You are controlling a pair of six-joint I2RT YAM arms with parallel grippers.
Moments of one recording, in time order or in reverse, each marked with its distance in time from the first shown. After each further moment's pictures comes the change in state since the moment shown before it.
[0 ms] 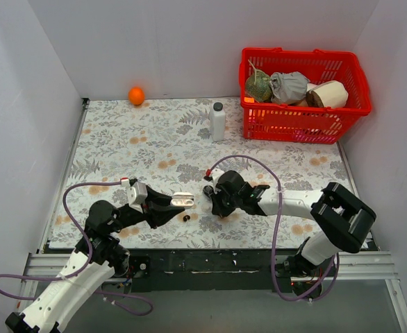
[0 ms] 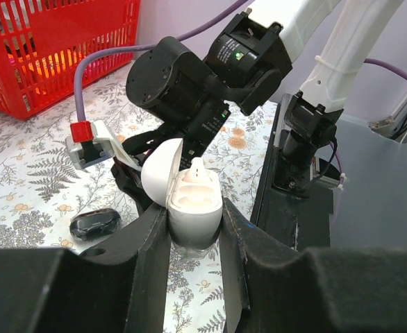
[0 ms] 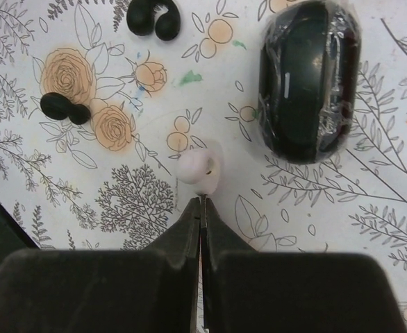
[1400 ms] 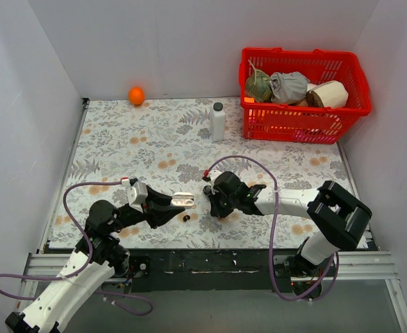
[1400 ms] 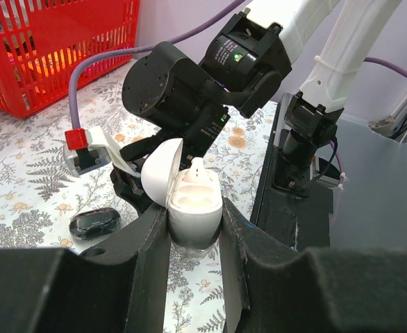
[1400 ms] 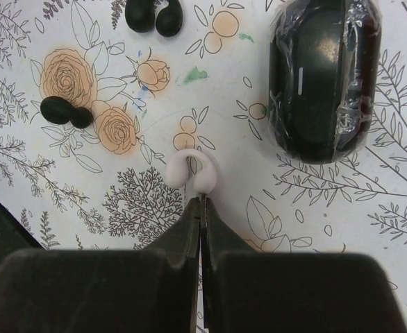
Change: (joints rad) left arm 0.000 0.005 0.000 0.000 0.000 0.000; right arm 0.023 0.020 0.024 -0.044 0.021 0.045
